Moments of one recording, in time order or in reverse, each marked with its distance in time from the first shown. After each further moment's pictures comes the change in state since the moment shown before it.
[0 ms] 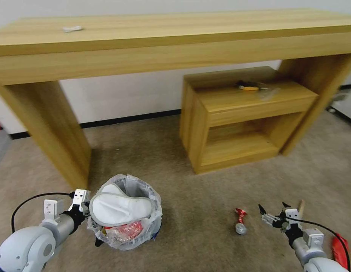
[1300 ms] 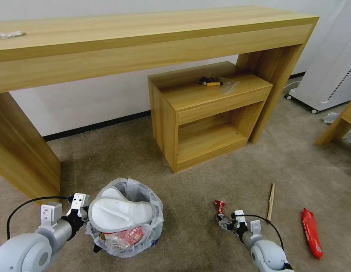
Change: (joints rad) left arm 0.064 0.000 -0.027 -0.058 0.006 0.000 0.010; right arm 0.258 0.085 -0.298 -0.264 -0.106 -0.142 0.023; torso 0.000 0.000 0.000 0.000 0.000
